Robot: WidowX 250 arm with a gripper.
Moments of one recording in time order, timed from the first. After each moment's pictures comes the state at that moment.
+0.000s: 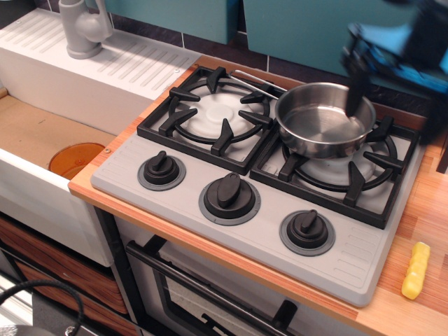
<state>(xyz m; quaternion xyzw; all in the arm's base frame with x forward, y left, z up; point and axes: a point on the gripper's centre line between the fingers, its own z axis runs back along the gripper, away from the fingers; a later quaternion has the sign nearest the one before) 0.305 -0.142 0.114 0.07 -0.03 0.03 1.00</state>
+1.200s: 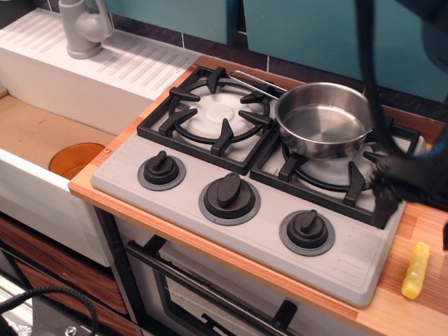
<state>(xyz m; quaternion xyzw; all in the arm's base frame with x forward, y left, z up) 0.270 -0.192 0.050 0.05 -0.10 0.08 0.99</state>
